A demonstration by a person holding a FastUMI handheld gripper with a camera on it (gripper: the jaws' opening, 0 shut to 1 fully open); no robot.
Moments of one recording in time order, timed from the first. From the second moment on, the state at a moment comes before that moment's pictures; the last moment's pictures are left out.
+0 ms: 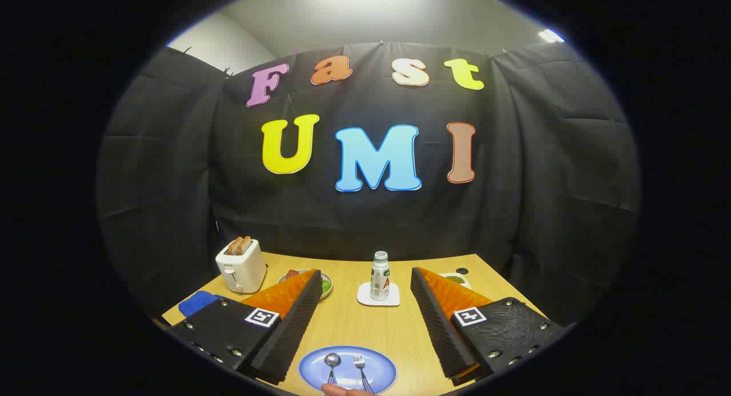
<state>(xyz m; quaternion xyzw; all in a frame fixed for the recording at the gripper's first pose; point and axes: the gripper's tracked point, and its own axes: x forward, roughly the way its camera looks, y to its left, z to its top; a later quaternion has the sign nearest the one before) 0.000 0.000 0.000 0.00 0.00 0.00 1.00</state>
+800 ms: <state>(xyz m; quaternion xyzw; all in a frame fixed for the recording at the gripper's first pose) 0.004 -0.002 -0.001 0.00 0.00 0.00 1.00</state>
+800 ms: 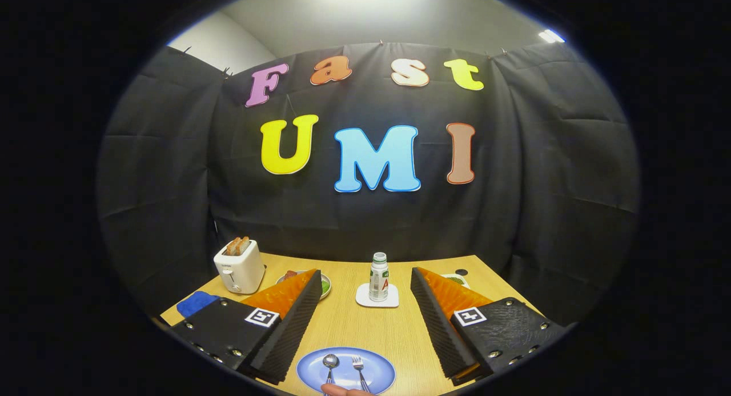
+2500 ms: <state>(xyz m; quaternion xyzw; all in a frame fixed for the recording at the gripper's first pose) -0.016 0.003 -0.297 -0.10 0.46 0.04 0.88</state>
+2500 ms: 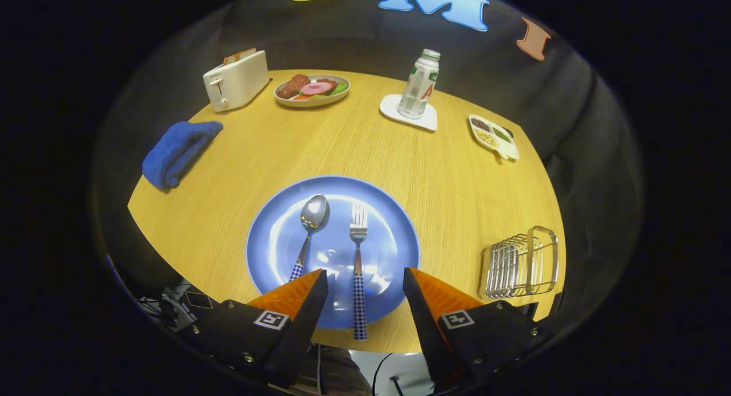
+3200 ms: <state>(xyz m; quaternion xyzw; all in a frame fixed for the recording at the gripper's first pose) -0.031 0.004 -0.343 -0.06 0.57 0.07 0.82</state>
